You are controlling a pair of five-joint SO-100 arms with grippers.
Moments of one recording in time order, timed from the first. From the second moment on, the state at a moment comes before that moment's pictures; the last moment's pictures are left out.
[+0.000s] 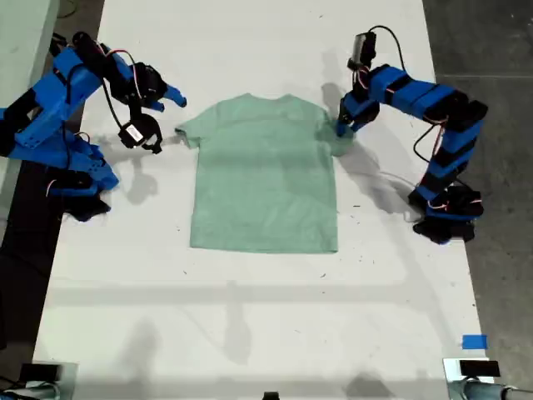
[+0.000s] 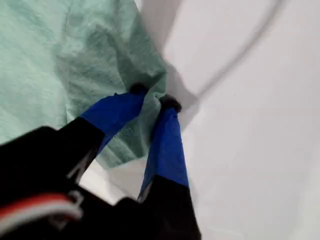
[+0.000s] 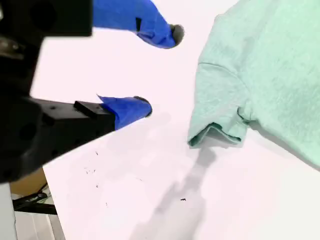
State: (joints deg) arm 0 -47.6 118.2 102.0 88.1 34.6; arm 1 55.6 70.9 93.2 61.9 -54.1
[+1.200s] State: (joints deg) arm 0 -47.6 118.2 105.3 85.8 34.9; arm 1 32.5 70.7 51.9 79.6 -31.0
